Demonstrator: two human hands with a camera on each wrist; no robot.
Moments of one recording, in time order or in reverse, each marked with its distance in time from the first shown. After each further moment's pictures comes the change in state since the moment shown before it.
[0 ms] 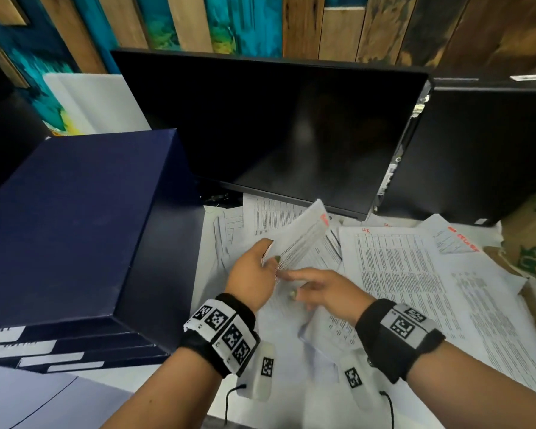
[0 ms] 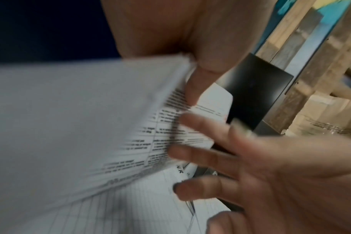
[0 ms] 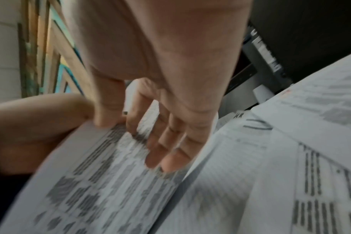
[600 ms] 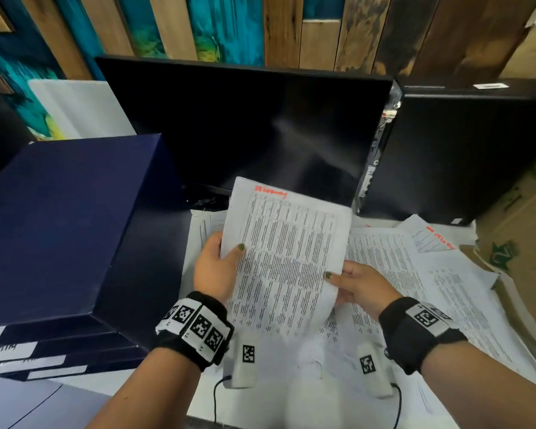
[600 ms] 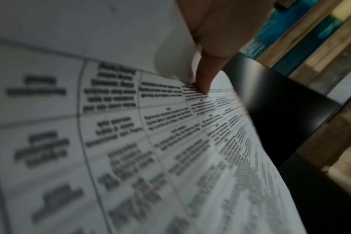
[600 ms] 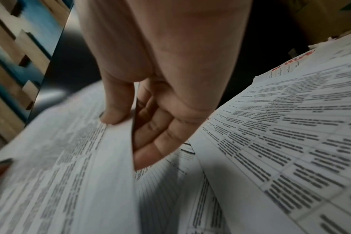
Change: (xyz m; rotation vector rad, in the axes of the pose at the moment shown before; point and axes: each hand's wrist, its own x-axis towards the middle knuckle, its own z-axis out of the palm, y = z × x) left_hand 0.000 -0.006 -0.012 -0.309 0.272 -0.001; right_hand -0.029 0.038 -0.055 0.306 0.322 0.126
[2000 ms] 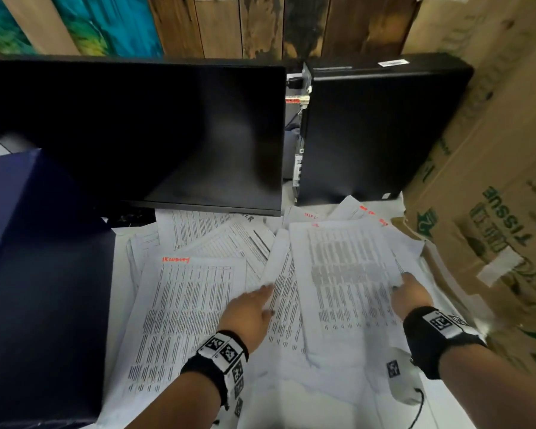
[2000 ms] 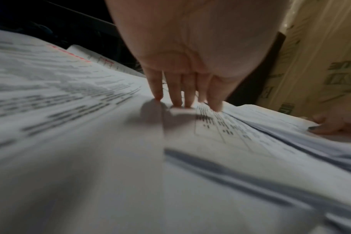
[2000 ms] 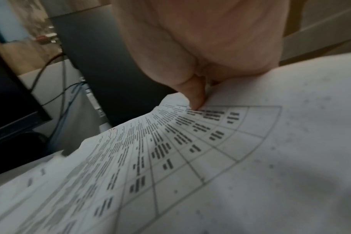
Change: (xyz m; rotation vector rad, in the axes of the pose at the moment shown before) left_hand -0.022 -0.077 0.130 0.796 -0.732 0.259; right_hand -0.031 0.083 -0.152 -0.626 0.724 0.518
